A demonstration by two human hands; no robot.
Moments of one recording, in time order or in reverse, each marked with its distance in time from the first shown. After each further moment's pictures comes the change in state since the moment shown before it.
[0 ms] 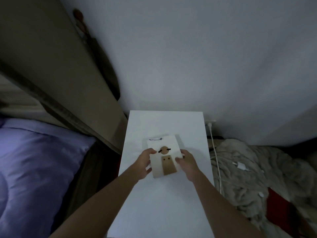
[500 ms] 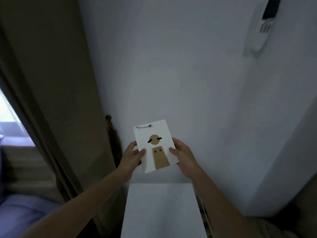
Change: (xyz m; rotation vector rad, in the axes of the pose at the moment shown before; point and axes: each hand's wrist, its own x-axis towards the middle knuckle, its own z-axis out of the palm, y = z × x) left_hand -0.197 0.234 0.006 0.149 -0.235 0.930; right_hand -0.151 -0.345 -0.050 0.270 -0.158 -0.698
